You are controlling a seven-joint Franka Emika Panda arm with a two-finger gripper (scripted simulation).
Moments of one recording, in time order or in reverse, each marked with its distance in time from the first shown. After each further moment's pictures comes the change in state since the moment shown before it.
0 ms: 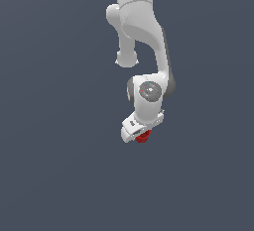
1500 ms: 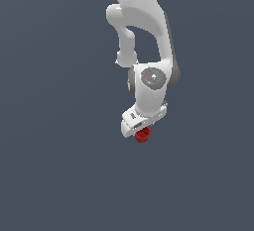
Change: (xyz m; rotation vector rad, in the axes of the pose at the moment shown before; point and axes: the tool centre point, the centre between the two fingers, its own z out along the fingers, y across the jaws) arm 0.000 -0.001 -0.050 0.000 0.000 0.007
